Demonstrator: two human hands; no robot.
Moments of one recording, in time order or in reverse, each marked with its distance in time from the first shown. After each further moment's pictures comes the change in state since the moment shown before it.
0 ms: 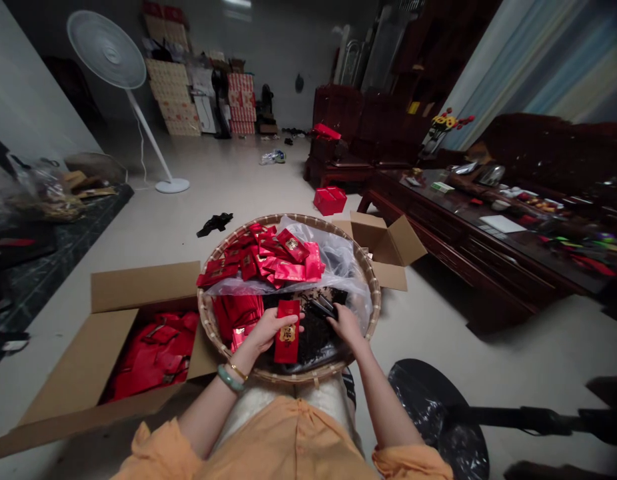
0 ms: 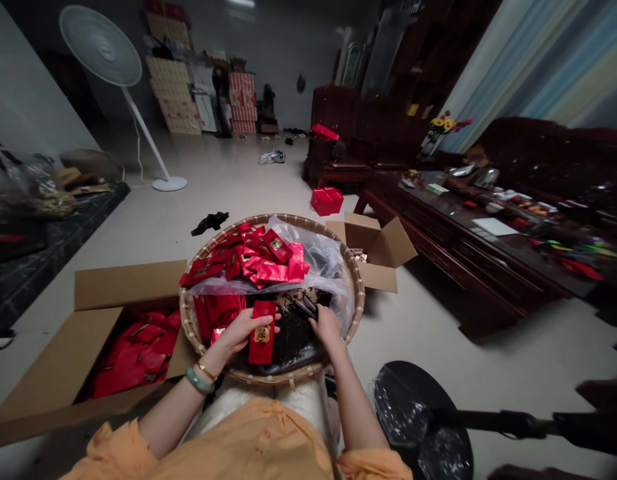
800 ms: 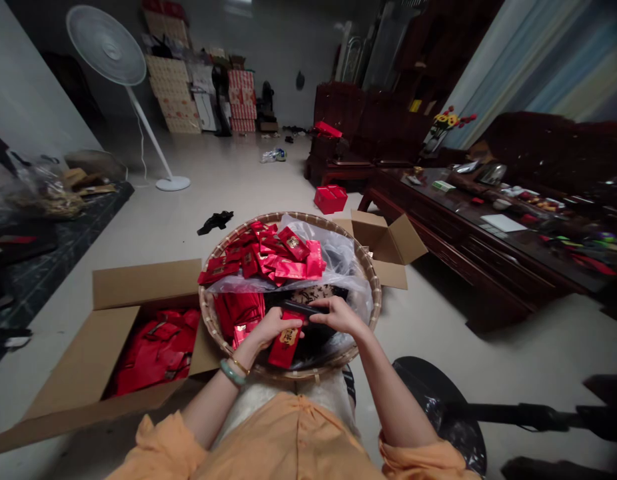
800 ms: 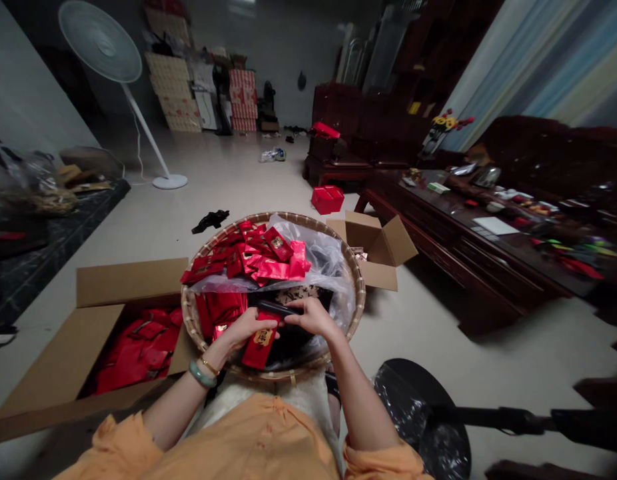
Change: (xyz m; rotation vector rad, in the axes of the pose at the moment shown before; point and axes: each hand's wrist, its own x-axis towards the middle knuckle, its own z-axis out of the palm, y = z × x) left_hand 0.002 -0.003 -0.004 0.191 -0.098 -0.002; right_hand -0.018 -0.074 -0.073 0.520 -0.336 -0.345
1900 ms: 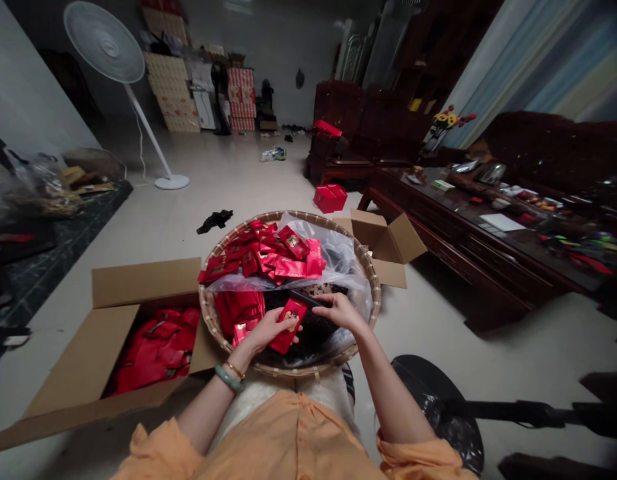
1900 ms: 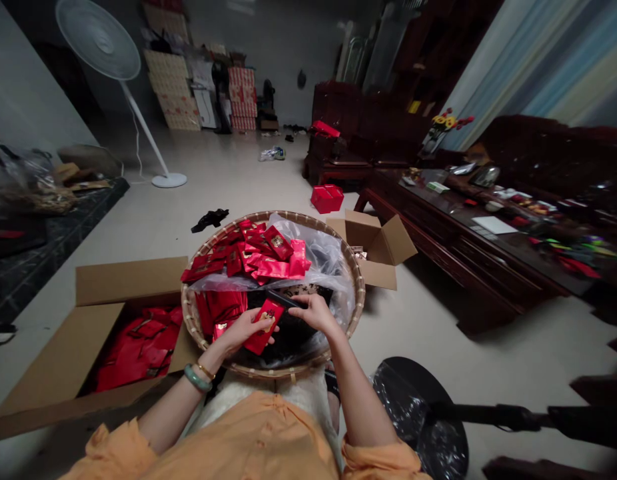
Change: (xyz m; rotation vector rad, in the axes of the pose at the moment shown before) left_hand -0.009 -0.008 -0.005 0.066 0.037 -0.008; right_hand 0.005 0.020 0.002 0.032 0.116 0.046
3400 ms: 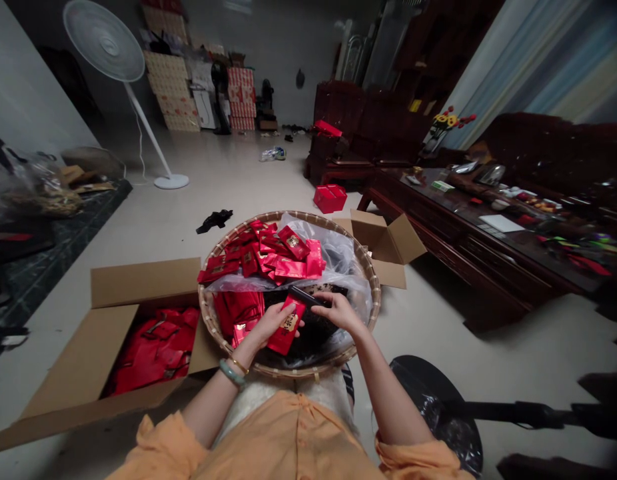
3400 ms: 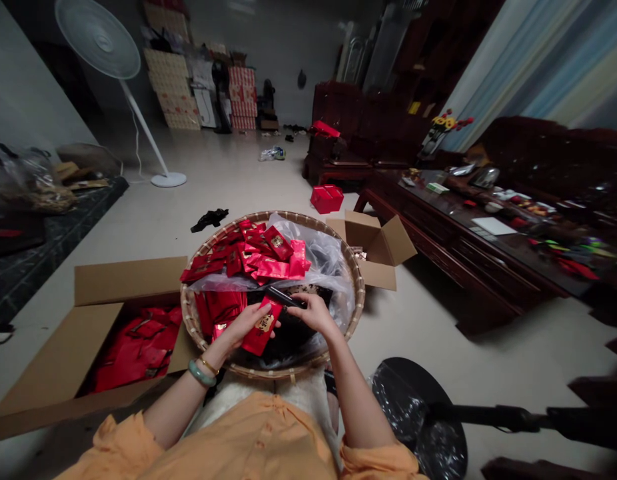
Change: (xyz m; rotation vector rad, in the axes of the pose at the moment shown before) left_hand 0.010 0.007 0.004 -0.073 0.020 0.003; right_hand 0.001 0.000 0.005 -0.011 0.086 -0.020
